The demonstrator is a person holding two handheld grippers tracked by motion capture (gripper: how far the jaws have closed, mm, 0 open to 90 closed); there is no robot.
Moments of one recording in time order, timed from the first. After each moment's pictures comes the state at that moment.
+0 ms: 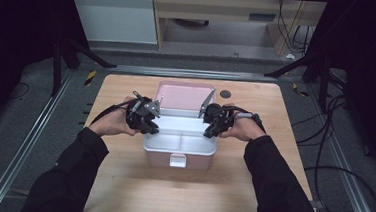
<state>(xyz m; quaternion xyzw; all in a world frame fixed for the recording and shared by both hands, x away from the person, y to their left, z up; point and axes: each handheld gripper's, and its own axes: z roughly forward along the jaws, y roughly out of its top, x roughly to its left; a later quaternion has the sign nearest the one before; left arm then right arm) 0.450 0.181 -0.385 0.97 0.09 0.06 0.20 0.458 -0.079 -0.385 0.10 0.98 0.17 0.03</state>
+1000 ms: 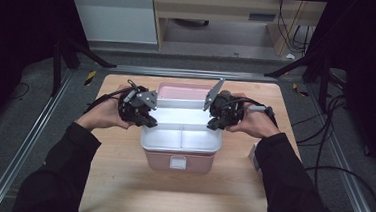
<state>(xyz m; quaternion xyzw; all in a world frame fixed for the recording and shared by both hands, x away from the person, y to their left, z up) 0.421 0.182 -0.319 0.97 0.06 0.06 0.22 0.430 -0.092 -0.319 0.06 0.98 0.20 0.07</state>
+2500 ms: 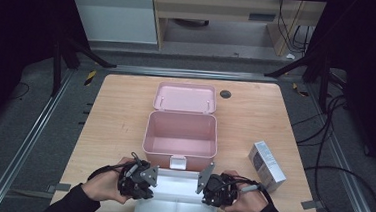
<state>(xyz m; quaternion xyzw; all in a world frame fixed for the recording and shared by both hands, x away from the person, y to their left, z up) 0.300 0.167 -0.446 0.98 0.05 -0.04 0.17 0.290 -0.087 -0.446 0.05 0.98 0.18 -0.02</state>
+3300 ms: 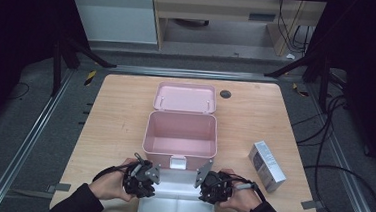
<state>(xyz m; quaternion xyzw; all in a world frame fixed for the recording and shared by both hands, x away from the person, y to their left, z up) 0.306 0.175 -0.460 0.98 0.09 -0.01 0.18 0.306 -0.086 -0.472 0.08 0.97 0.21 0.00</state>
